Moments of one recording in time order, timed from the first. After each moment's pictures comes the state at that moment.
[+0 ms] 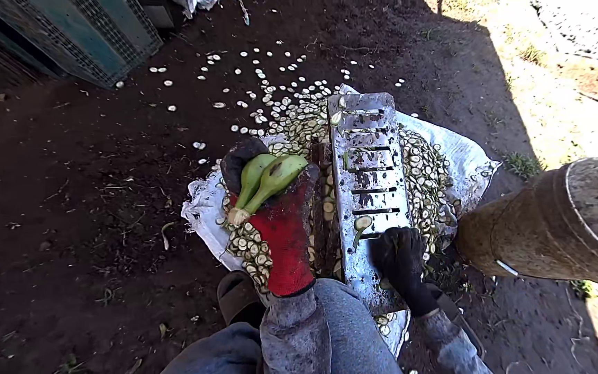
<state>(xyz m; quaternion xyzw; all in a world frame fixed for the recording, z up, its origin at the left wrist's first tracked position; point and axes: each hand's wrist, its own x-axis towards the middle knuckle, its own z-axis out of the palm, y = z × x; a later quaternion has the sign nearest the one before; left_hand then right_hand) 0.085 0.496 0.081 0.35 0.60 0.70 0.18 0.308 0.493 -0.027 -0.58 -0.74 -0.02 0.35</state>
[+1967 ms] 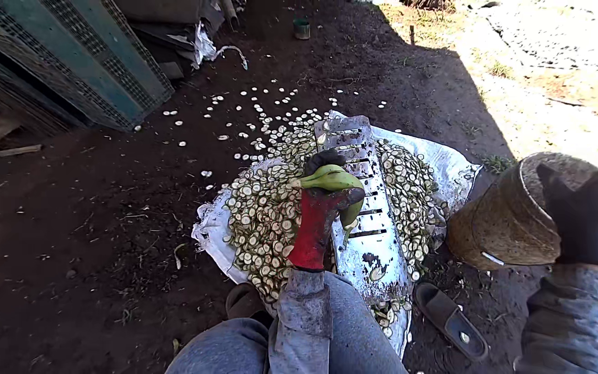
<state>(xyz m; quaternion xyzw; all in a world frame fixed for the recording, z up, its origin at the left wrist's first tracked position) 0.128 0.510 0.101 0.46 0.31 0.69 0.47 0.519 0.518 0.170 -0.77 -0.53 -0.04 0.34</state>
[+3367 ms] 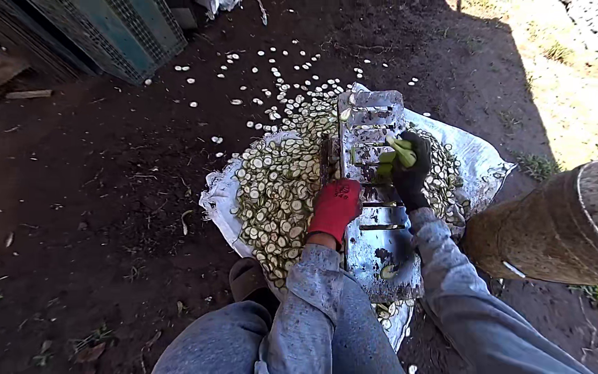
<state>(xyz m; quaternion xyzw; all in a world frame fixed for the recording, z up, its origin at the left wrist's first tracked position) 0.124 0.537 0.081 0.69 0.67 0.06 0.28 0.301 0.656 0.001 -0.42 -0.71 0.06 0.56</state>
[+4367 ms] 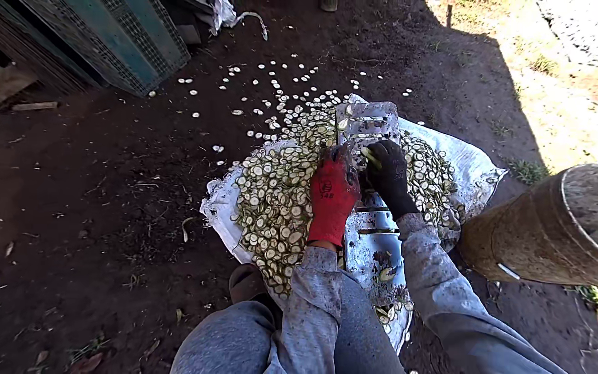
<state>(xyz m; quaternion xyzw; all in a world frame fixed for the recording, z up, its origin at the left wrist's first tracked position) 0.122 0.538 0.089 0.61 0.69 0.37 0.15 0.261 0.635 0.041 -0.47 -0.81 0.02 0.36</state>
